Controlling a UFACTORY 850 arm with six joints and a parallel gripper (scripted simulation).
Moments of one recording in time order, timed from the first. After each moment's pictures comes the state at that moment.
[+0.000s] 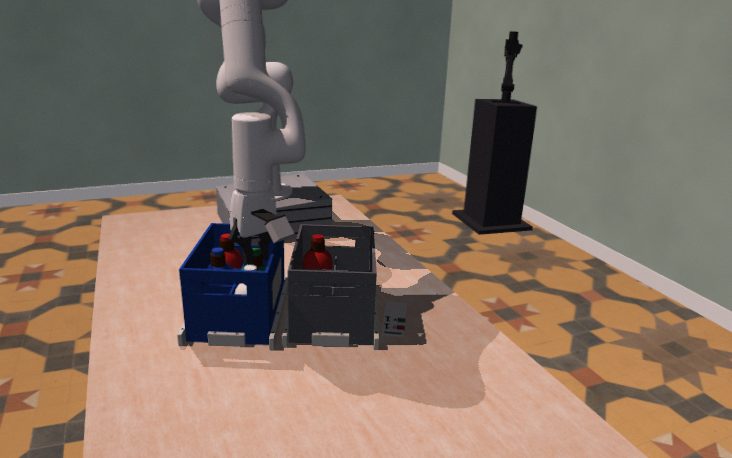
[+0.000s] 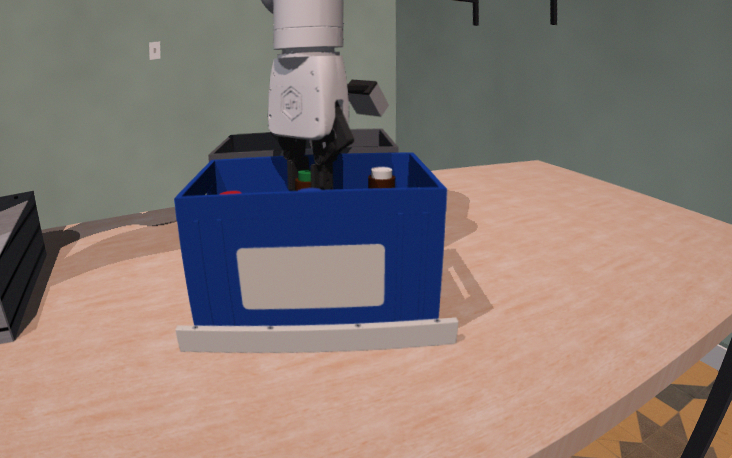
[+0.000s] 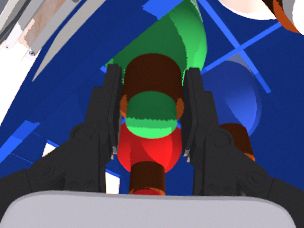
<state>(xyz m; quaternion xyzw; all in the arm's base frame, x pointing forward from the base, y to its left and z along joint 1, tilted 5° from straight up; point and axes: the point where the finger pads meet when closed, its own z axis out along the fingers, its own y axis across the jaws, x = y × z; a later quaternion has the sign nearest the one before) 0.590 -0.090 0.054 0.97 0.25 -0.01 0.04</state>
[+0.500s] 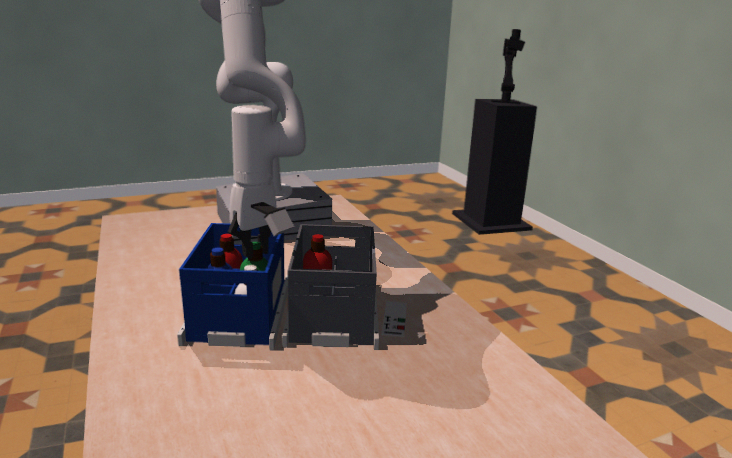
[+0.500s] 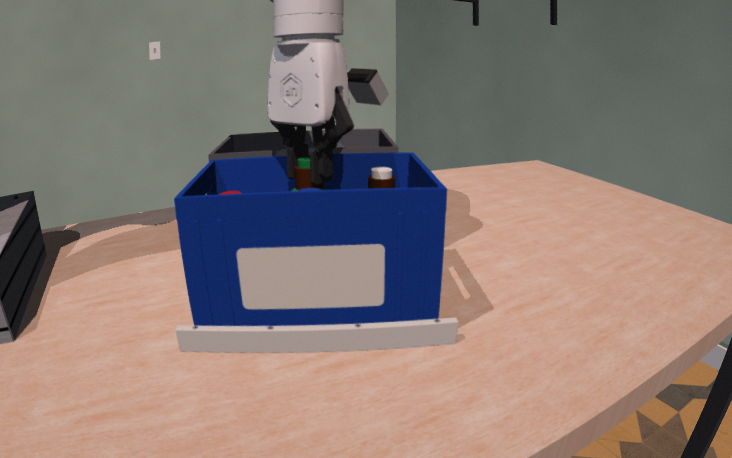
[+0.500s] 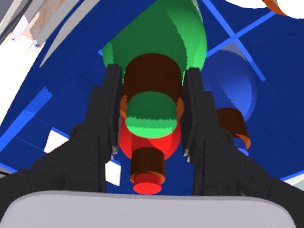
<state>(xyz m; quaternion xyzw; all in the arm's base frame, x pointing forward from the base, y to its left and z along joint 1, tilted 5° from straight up) 0.590 -0.089 0.070 0.97 0.25 -0.01 0.04</state>
